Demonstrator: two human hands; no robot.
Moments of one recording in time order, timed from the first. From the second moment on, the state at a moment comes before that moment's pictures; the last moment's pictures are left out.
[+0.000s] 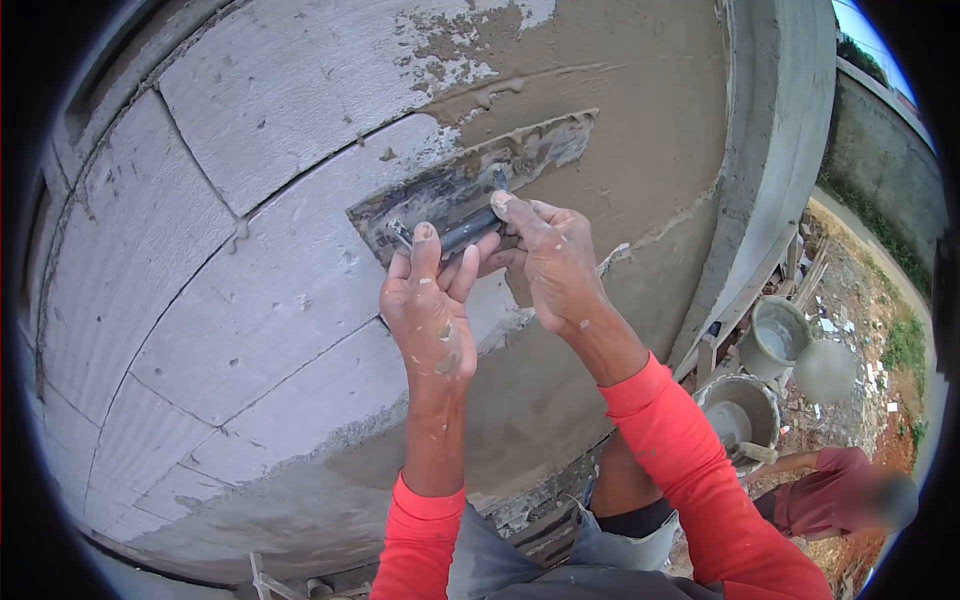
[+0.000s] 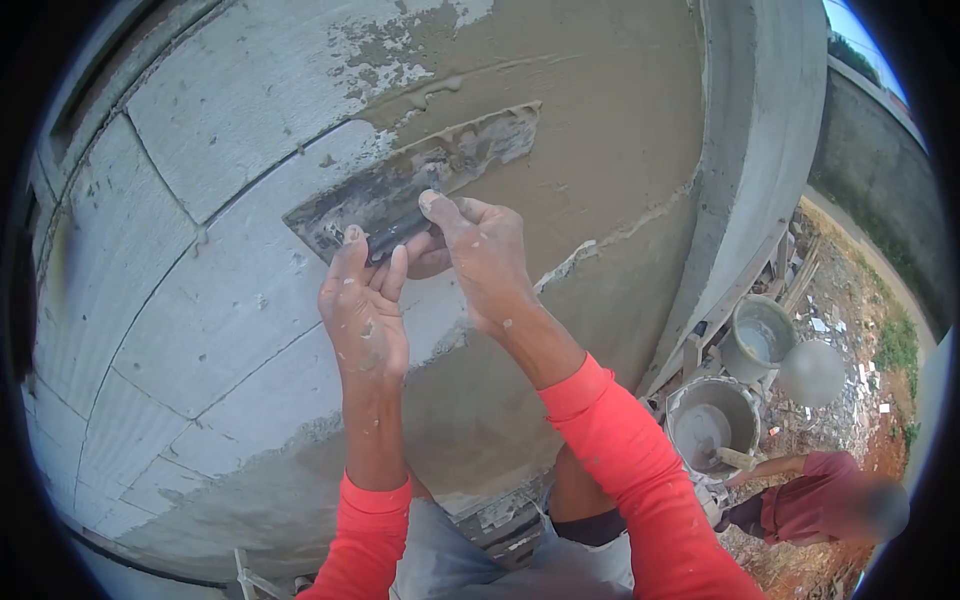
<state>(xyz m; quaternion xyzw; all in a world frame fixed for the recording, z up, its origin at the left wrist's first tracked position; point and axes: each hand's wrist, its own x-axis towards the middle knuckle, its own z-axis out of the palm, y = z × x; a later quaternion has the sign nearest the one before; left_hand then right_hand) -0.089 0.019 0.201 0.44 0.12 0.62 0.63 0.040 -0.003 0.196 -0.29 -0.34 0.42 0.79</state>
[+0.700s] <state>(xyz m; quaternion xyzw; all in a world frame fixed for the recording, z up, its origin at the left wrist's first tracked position) -0.075 0.020 0.238 0.52 0.14 0.52 0.66 0.077 -0.019 0.222 -0.29 -0.37 0.36 0.80</state>
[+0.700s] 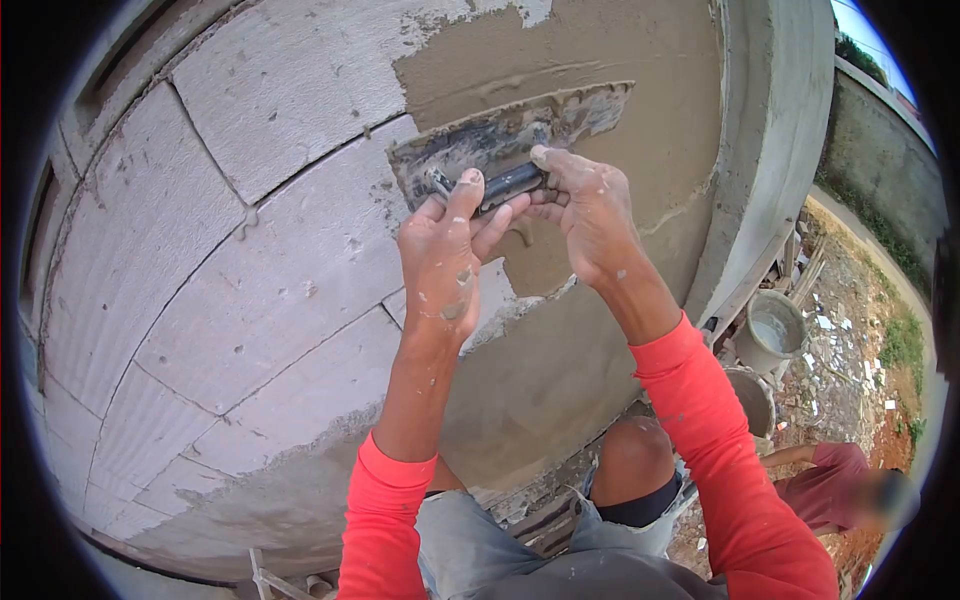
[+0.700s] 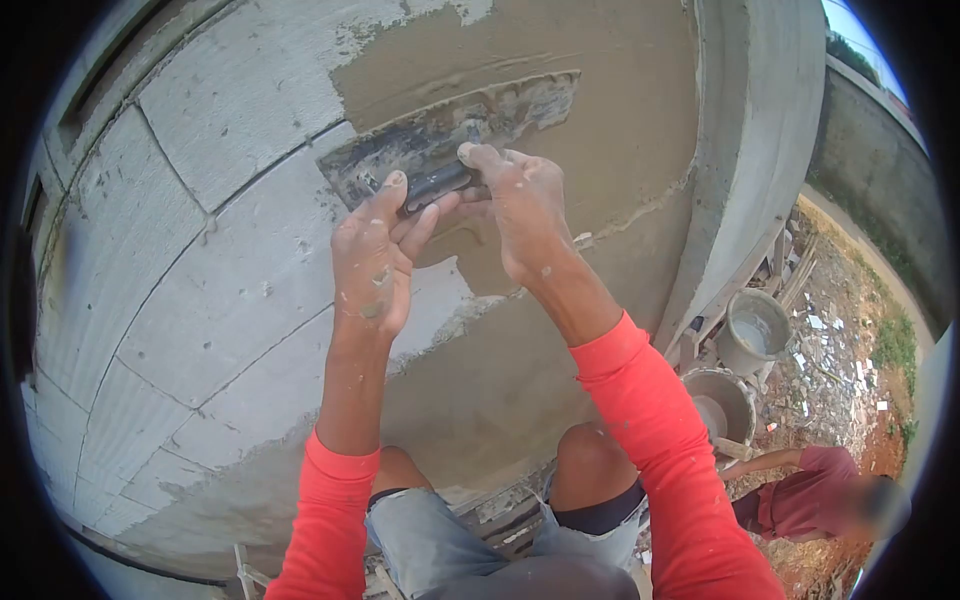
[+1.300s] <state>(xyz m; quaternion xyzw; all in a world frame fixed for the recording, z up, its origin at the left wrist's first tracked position) -0.016 0.045 0.367 0.57 0.00 0.58 0.59 0.108 0.019 0.370 -0.16 -0.36 0.28 0.88</state>
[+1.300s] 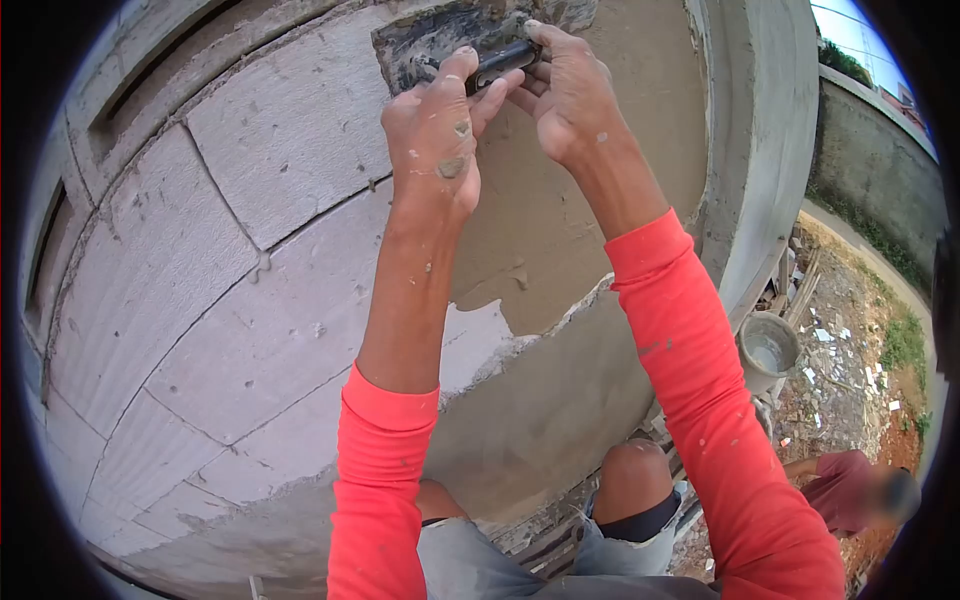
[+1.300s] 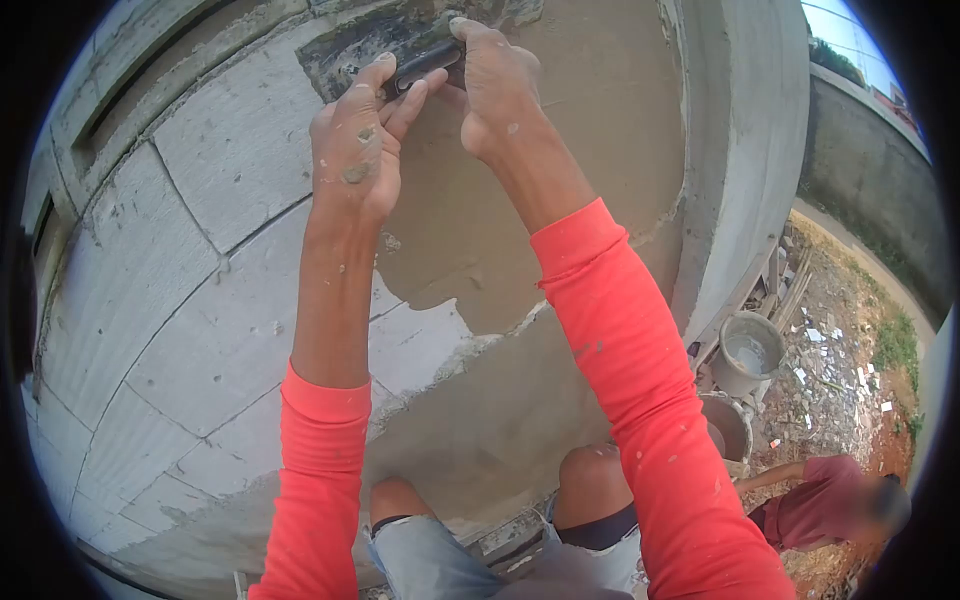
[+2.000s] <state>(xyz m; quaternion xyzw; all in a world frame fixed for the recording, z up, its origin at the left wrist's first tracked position) -0.142 0.054 0.148 0.79 0.24 0.19 0.53 0.147 0.016 0.433 -0.44 -0.73 -0.29 0.43</state>
